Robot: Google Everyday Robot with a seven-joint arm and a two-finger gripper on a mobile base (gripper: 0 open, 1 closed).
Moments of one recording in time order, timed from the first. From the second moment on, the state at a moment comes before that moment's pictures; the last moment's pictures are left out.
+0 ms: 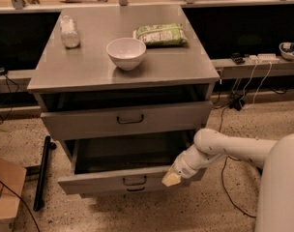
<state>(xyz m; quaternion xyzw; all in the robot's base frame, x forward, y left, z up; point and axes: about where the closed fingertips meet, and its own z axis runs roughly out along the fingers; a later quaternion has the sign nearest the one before) 0.508 -0.089 0.419 -0.52 0.80 0.27 0.12</state>
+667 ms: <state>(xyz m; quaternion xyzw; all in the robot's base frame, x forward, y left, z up) 0.515 -0.090 0.418 -0.52 0.80 0.28 0.13</state>
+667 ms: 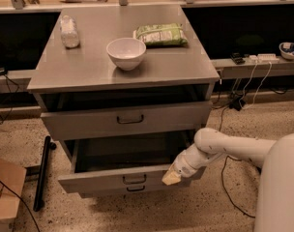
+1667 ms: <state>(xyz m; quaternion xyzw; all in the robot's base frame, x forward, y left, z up) 0.520 -0.089 0.417 -0.52 0.80 0.27 0.13</state>
